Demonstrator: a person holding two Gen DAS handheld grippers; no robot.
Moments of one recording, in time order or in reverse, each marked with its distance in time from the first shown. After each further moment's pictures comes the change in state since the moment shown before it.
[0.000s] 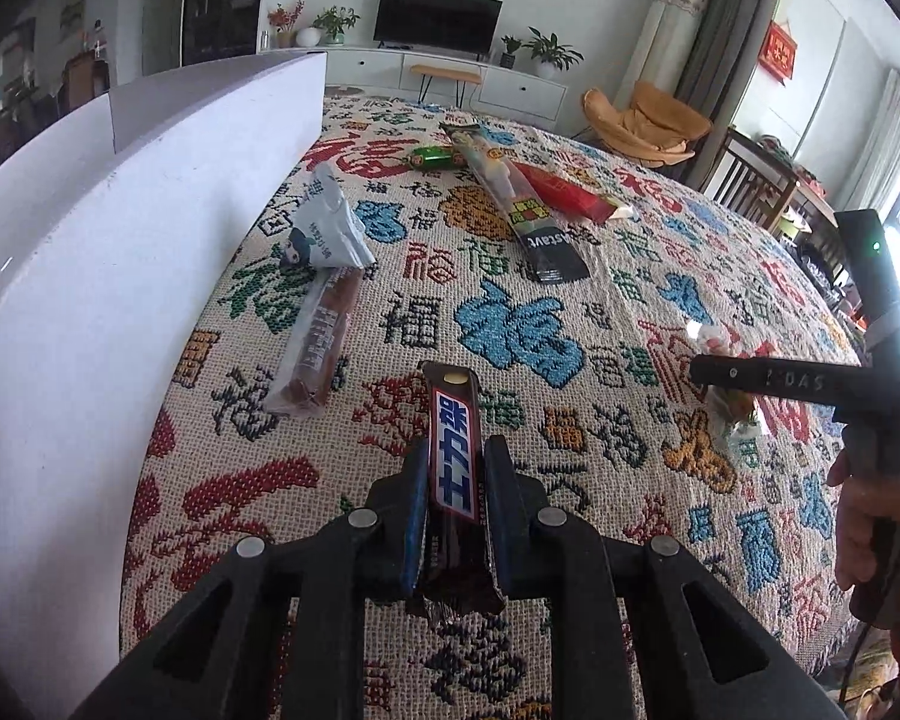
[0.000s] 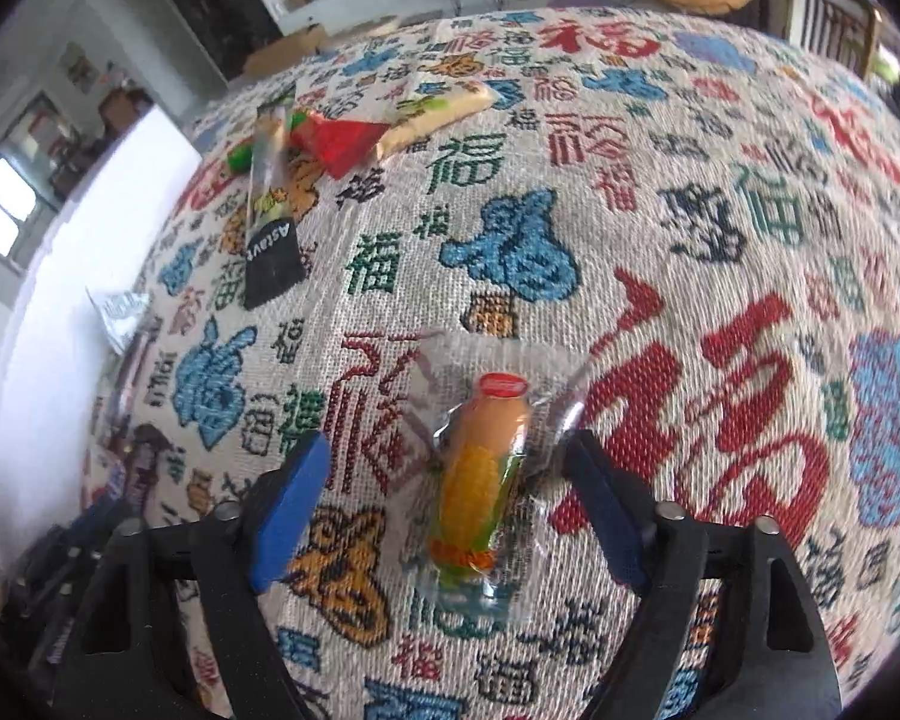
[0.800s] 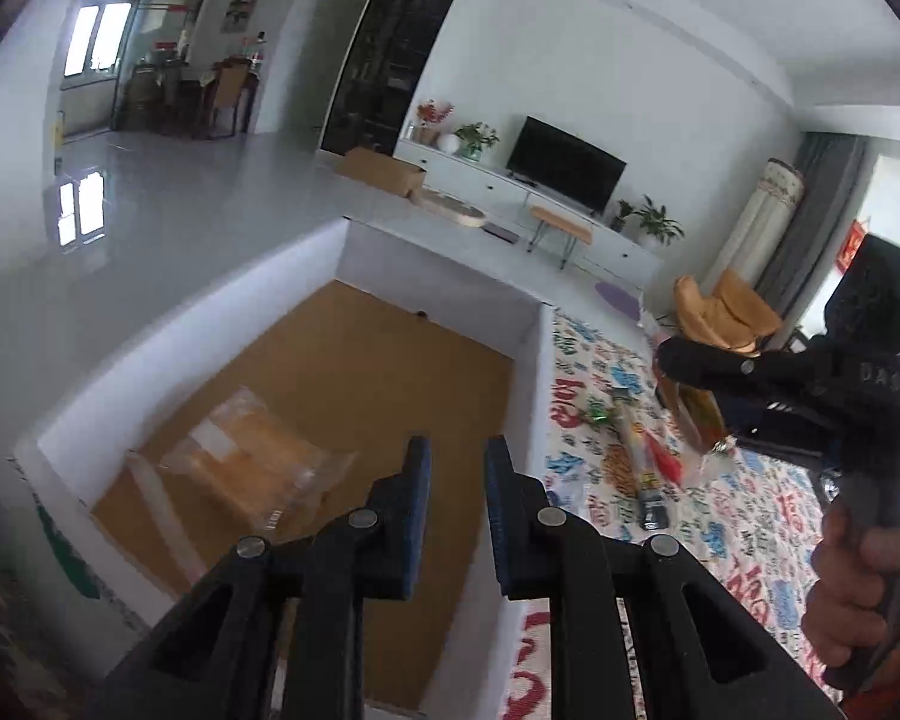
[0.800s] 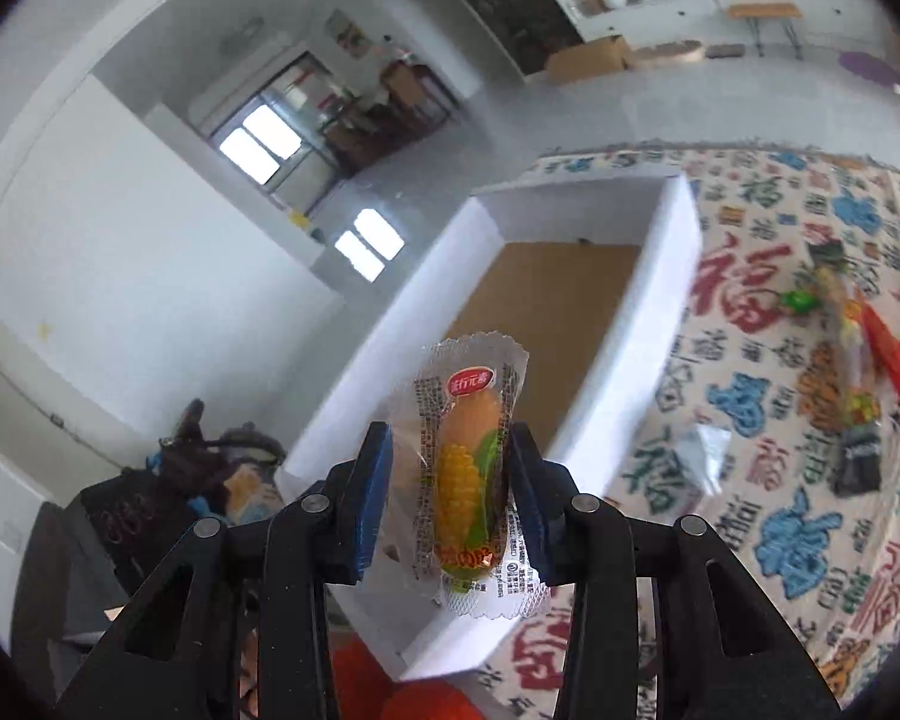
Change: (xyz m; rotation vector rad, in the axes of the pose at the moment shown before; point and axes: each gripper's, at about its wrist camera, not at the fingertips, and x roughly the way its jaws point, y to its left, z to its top) left arm -0.184 0.157 0.072 -0.283 -0.293 0.141; right arm -0.111 0.270 0.078 -0.247 -0.029 0.723
